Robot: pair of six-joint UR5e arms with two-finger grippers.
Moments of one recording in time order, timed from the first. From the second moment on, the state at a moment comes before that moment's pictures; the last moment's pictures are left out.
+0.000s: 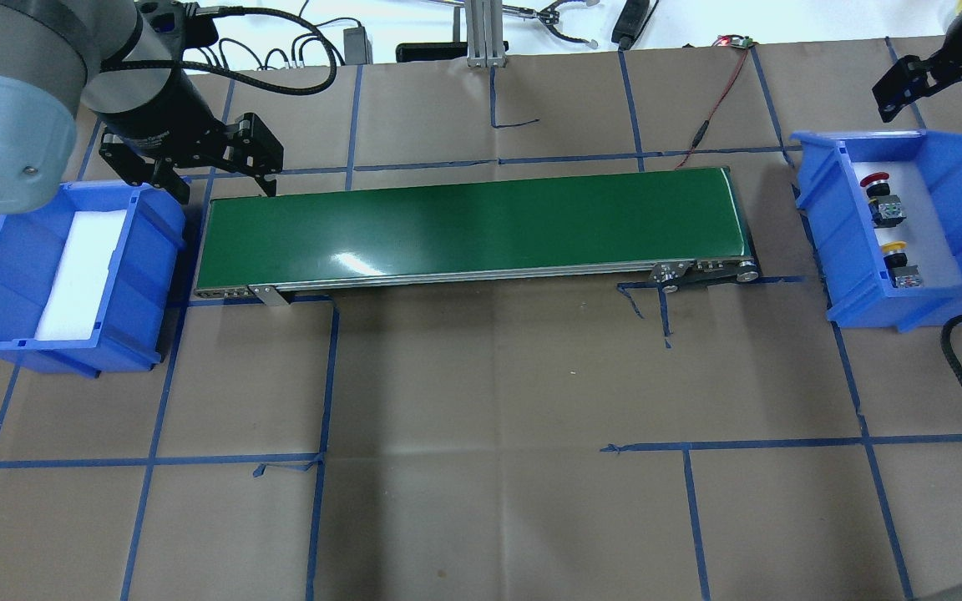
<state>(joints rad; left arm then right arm) -1.52 -1.61 -1.62 -1.41 1.57 0.01 1.22 -1.35 1.53 -1.99 -1.63 -0.43</state>
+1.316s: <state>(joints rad) -1.52 -1.61 -1.62 -1.41 1.57 0.06 1.59 -1.58 1.54 -1.60 -1.61 0.11</state>
